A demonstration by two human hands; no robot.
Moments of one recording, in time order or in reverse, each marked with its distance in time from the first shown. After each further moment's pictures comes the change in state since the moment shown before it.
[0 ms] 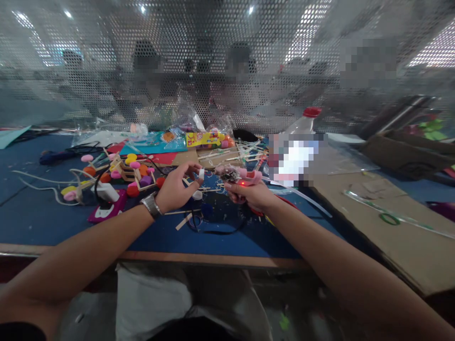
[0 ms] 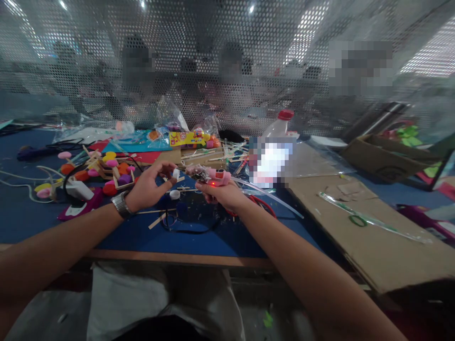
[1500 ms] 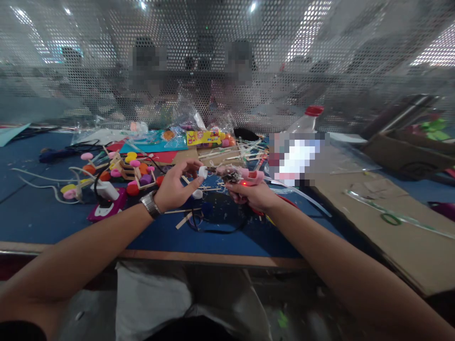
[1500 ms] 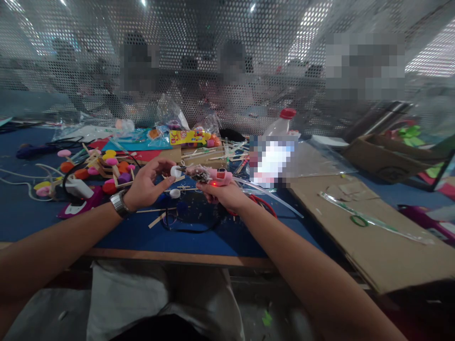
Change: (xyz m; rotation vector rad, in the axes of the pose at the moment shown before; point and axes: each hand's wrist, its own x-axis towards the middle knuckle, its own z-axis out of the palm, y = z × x) left_hand -0.002 0.004 -0.001 -0.193 0.021 0.026; right_hand -0.003 -0.001 -0.002 -0.036 -0.002 0.026
